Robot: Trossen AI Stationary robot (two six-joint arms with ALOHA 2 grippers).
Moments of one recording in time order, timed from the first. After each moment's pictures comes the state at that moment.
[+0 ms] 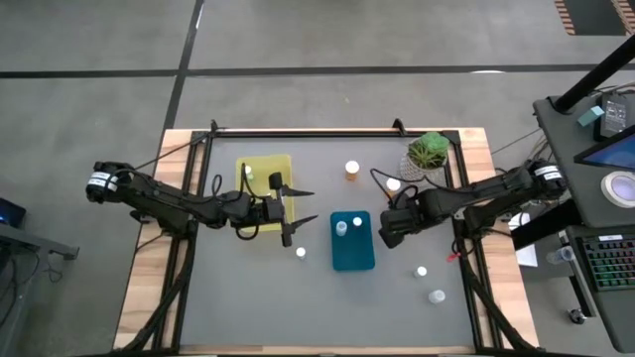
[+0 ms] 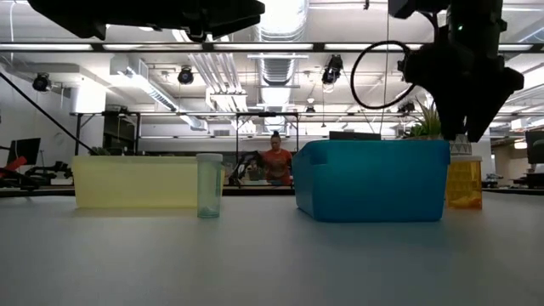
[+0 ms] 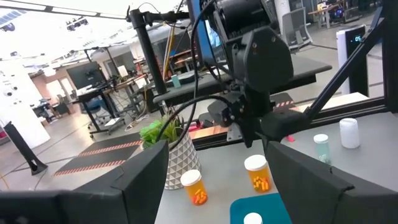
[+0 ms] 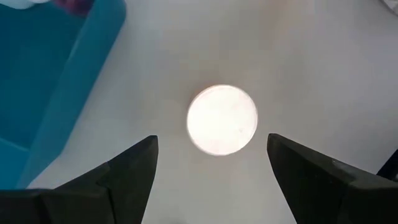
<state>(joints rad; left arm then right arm) -0.14 1.31 0.63 0.77 -0.32 0.33 0.17 1.40 0.98 -1.10 0.12 1.17</state>
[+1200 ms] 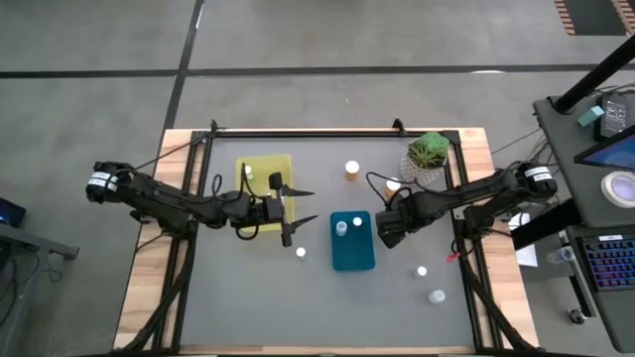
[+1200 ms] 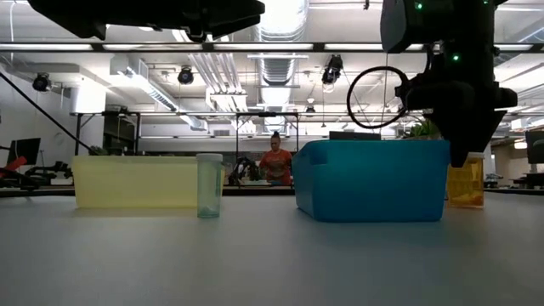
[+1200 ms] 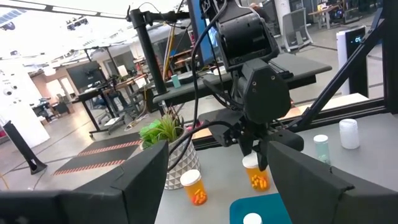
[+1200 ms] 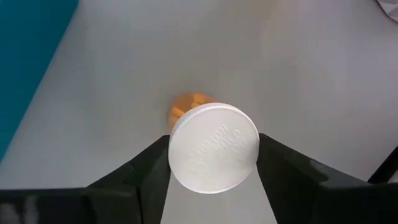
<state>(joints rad) -0.14 1.31 0.63 0.77 -0.32 0.32 0.14 1.48 0.93 -1.06 0.13 1.10</state>
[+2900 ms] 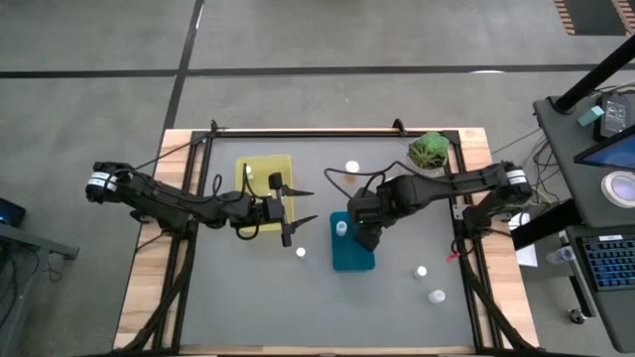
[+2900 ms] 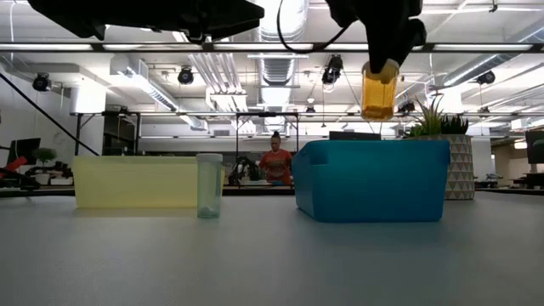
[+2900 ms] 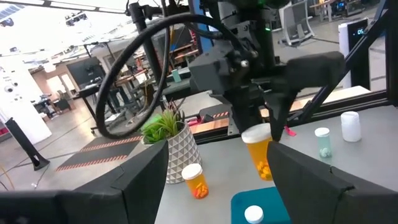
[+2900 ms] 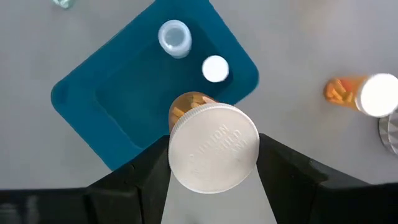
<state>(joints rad) -0.14 1.30 0.63 0.74 -0.33 0.32 0.14 1.68 1.58 -1.30 0.10 0.73</state>
